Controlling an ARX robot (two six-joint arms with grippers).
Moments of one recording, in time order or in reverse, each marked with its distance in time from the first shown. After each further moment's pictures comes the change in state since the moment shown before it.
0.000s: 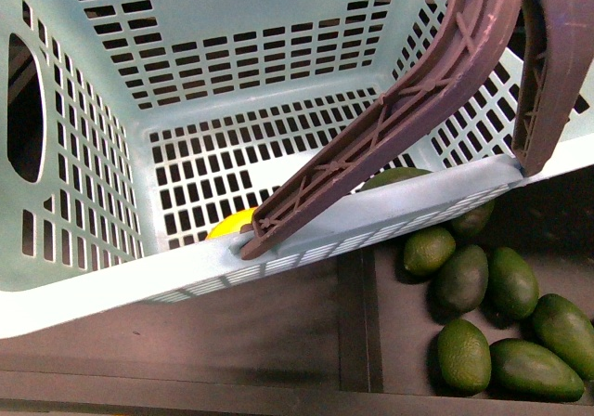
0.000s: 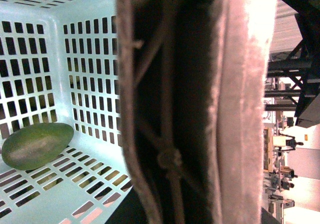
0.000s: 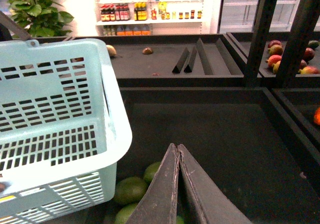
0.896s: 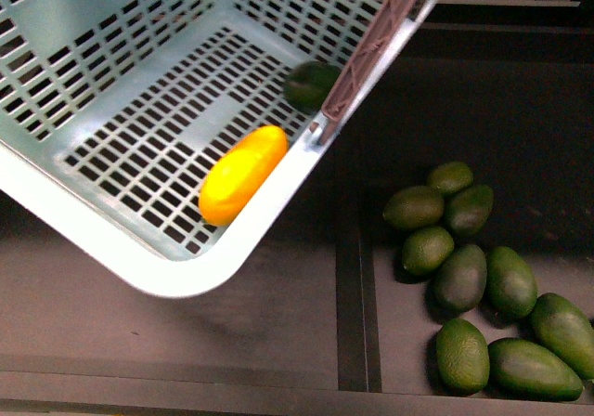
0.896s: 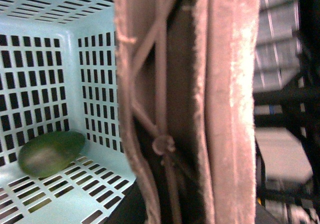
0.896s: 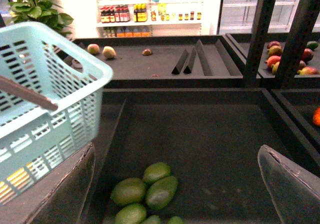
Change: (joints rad) left arm 0.002 0.104 0.062 0.096 -0.661 -0.271; right arm 0.000 -0.002 0.000 0.000 0.000 0.000
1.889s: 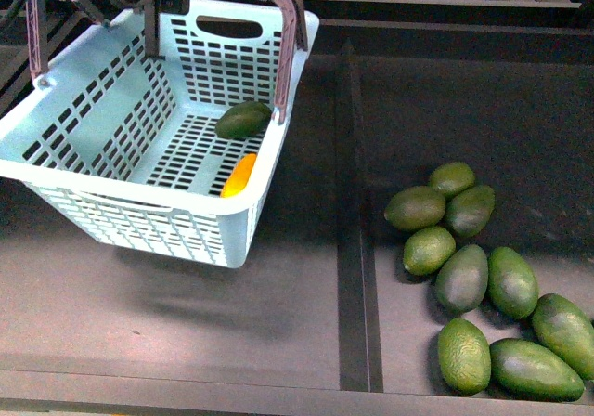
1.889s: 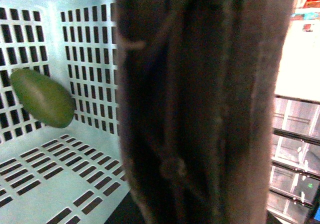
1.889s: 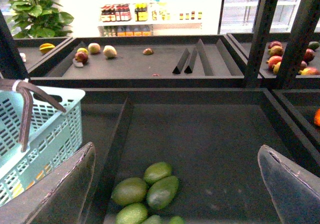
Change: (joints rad) left arm 0.295 0.539 0.288 0.108 0.138 -0.282; right arm 0.000 0.000 0.000 0.000 -0.001 0.000
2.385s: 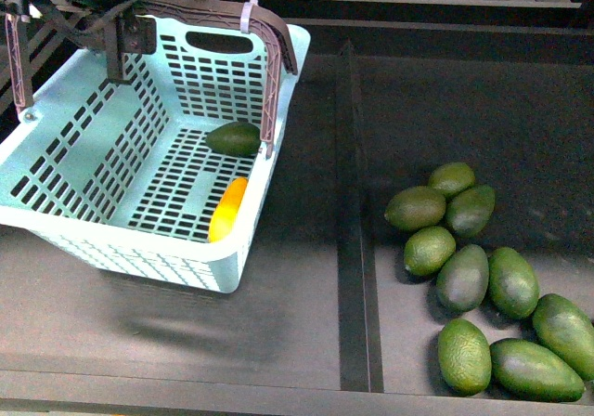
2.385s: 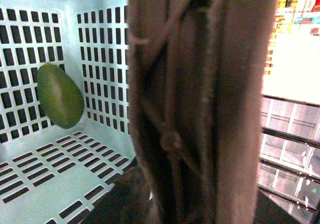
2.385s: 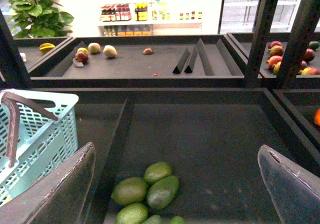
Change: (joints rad) left arm 0.012 -0.163 -0.237 0.089 -0.027 -0.005; right arm 0.000 0.000 0.000 0.000 0.000 0.000
